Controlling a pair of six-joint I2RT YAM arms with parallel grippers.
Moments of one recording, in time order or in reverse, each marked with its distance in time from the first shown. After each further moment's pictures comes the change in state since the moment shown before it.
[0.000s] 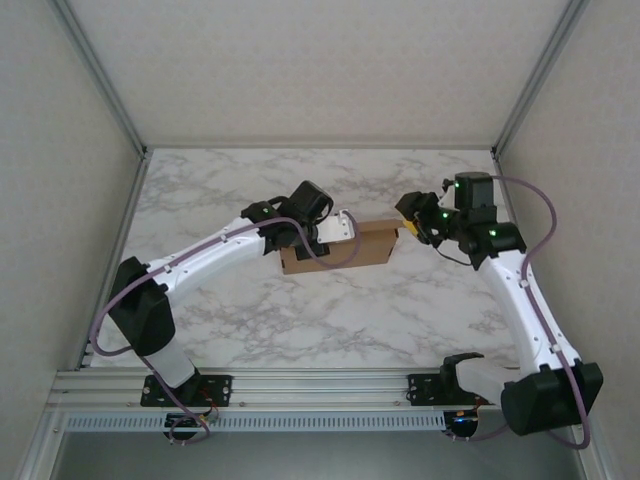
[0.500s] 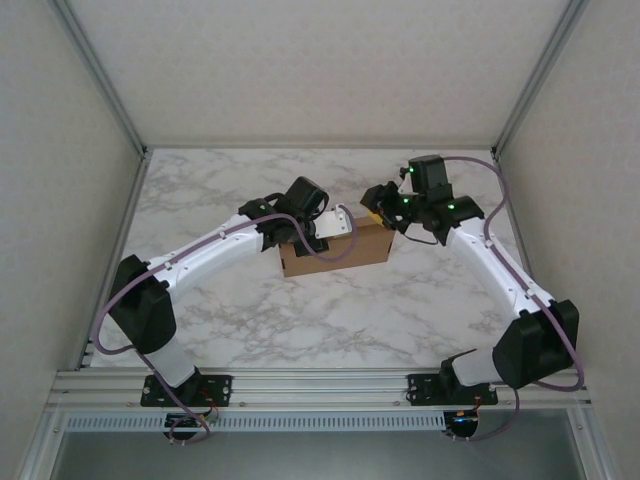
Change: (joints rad) left arm 0.026 0.006 -0.009 0.032 0.033 -0.014; right arm 0.181 0.242 0.114 0.080 0.054 -0.006
